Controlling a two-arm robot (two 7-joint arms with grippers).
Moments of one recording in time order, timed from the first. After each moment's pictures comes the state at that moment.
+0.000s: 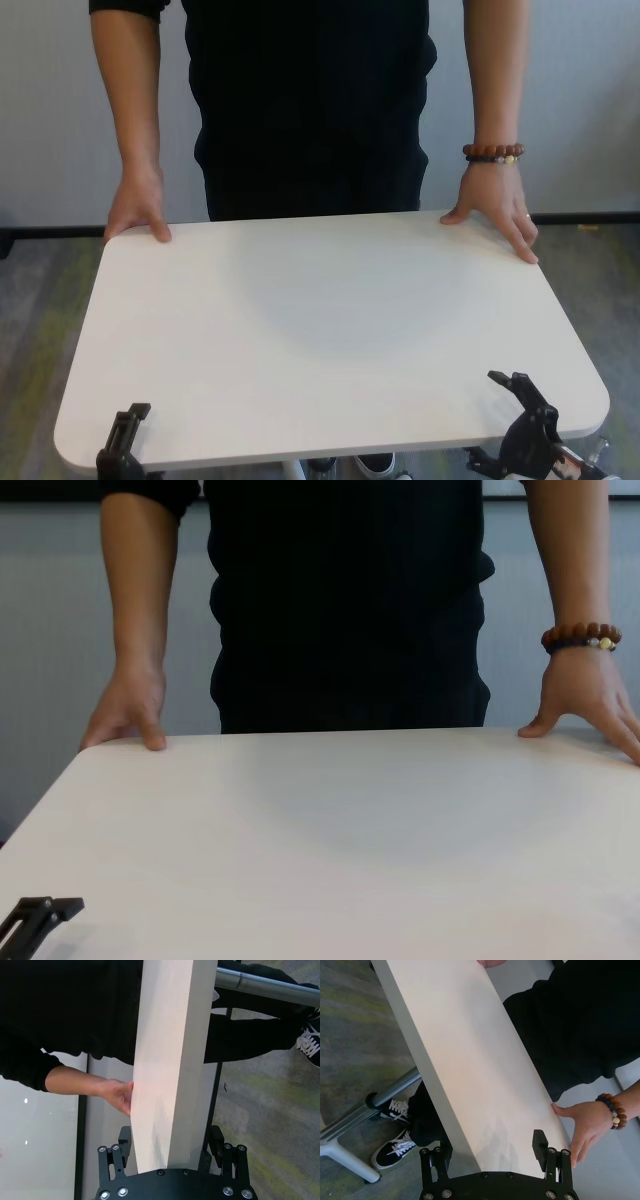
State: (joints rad) left arm 0.29 0.44 0.39 -1.66 1.04 0.13 0.24; right arm -0.22 0.60 -0.31 -1.67 -0.57 -0.17 0.05
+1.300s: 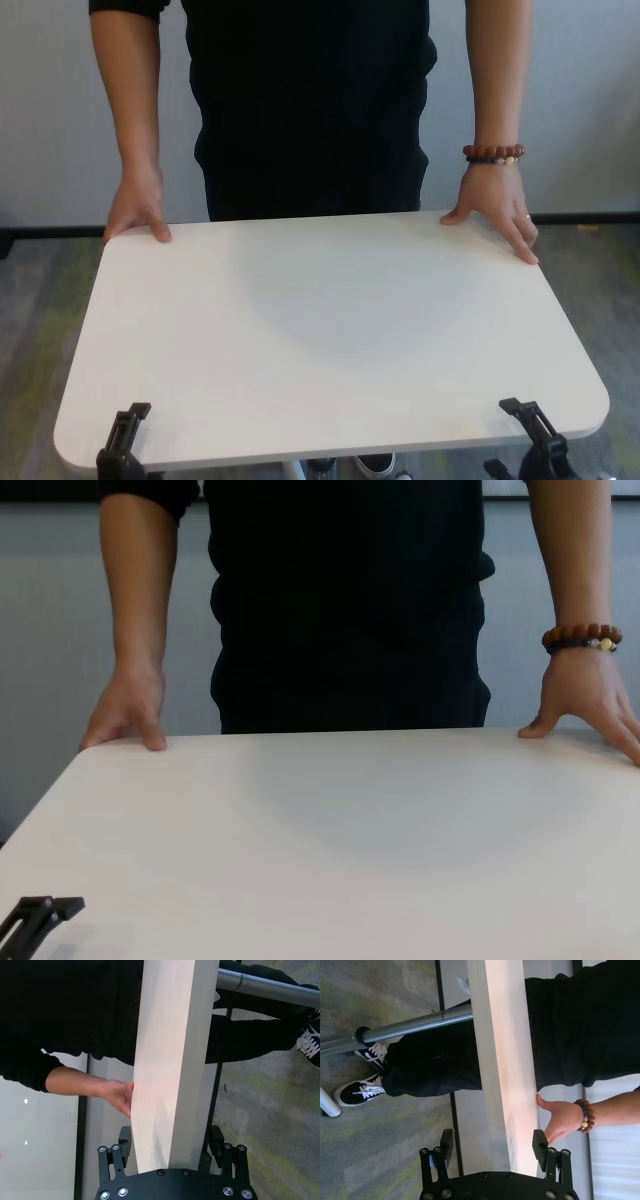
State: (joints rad) left arm 0.29 0.45 0.39 -1.66 1.04 0.13 0.24; right arm -0.31 0.60 -0.31 -1.74 -0.92 -0.01 -0.03
